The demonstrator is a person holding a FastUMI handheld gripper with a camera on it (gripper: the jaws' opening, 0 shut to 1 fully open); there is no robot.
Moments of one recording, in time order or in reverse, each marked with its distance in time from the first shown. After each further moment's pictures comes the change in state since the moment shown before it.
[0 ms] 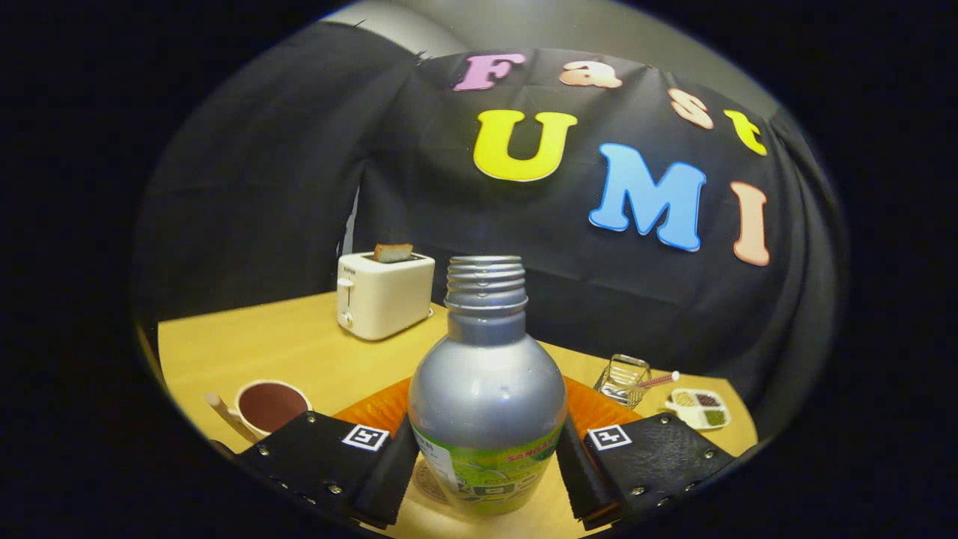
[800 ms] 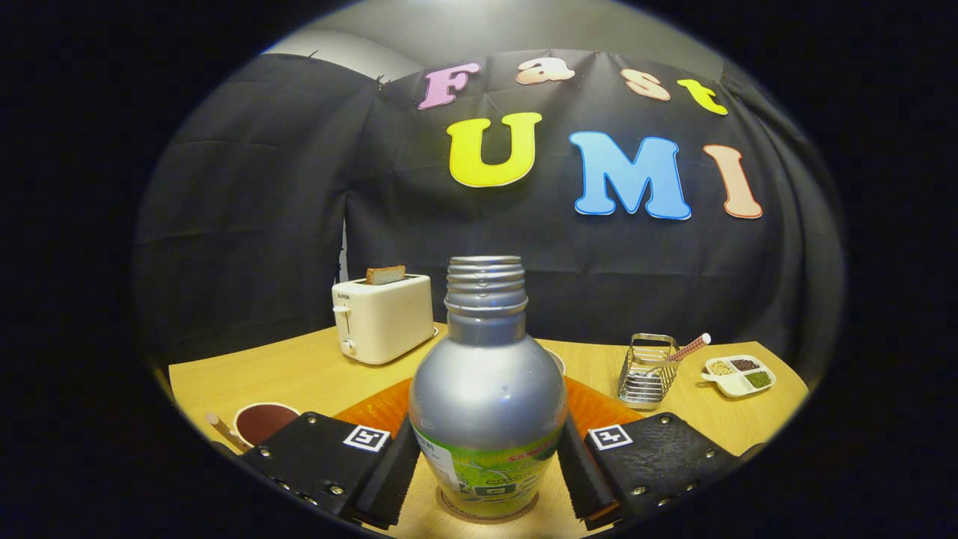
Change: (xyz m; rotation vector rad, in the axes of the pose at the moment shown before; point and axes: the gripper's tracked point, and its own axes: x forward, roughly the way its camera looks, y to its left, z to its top) arm 0.022 0.006 -0.024 0.079 -0.049 -0.003
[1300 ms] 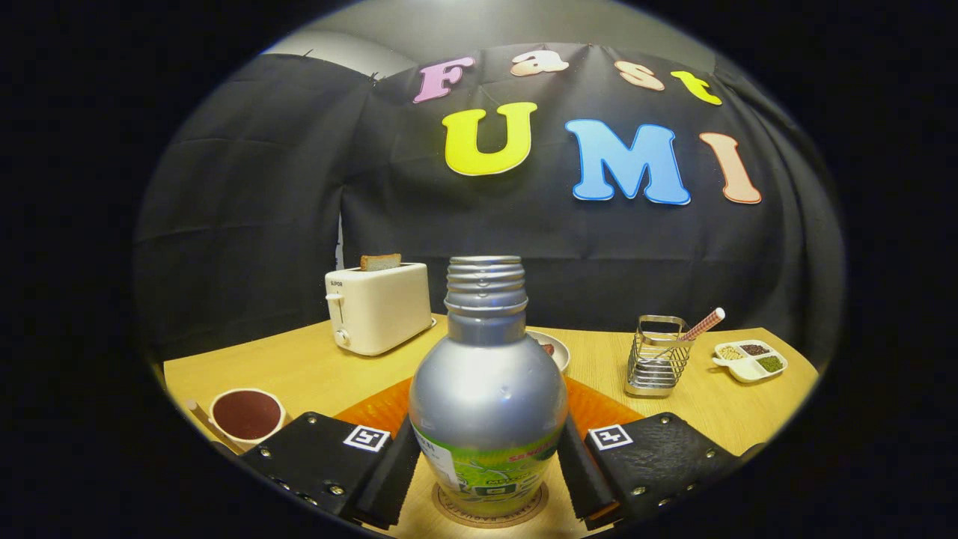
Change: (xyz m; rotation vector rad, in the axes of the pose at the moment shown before) arm 0.013 -0.002 -0.026 0.010 0.008 -0.011
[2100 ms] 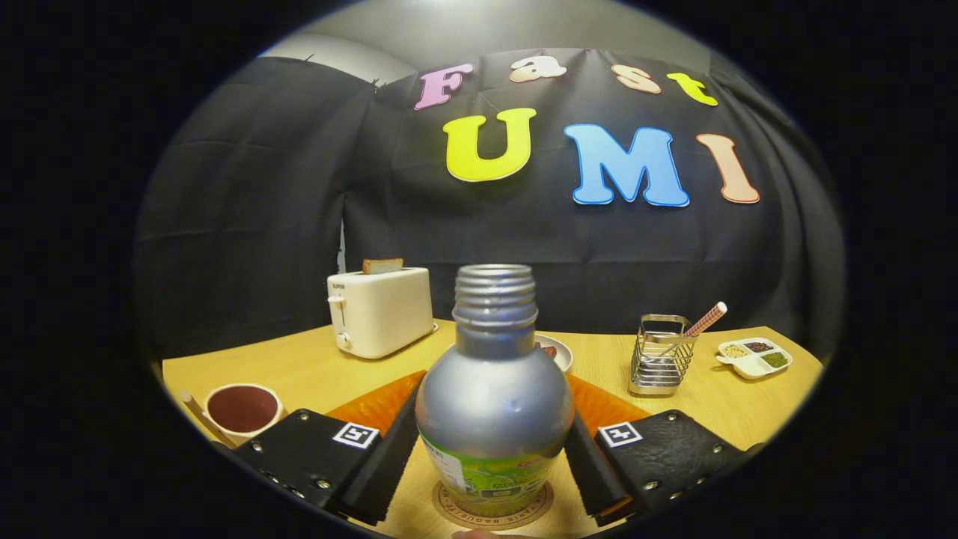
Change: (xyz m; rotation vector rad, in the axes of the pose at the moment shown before) arm -0.006 0.005 0.012 0.038 -0.063 0.016
